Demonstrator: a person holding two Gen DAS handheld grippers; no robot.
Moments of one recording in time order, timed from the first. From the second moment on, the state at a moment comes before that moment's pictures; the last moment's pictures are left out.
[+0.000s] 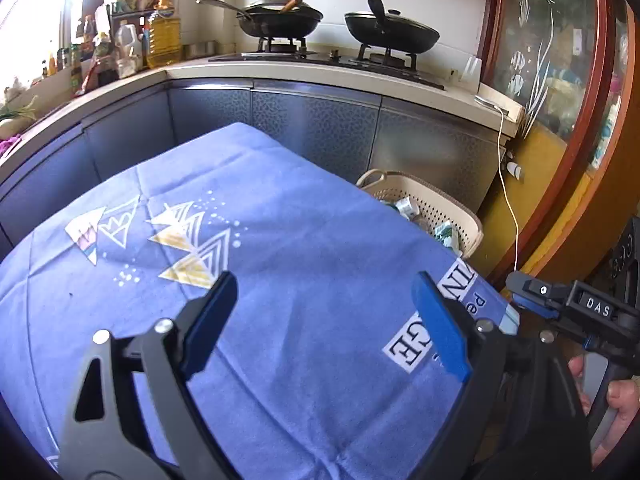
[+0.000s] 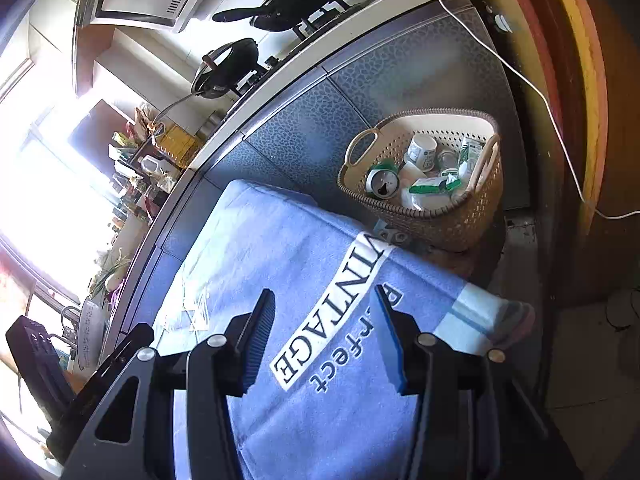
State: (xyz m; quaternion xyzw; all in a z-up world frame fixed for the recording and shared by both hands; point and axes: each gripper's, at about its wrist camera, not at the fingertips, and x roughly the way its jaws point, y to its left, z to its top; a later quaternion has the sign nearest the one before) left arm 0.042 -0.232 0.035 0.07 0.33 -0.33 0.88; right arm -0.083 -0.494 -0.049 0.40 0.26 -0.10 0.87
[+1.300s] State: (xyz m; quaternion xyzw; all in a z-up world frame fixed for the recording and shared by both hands) left arm 0.019 -0.152 0.044 0.06 0.29 -0.29 0.91; right arm -0.067 -0.406 -0.006 0.31 0.25 -0.20 0.90
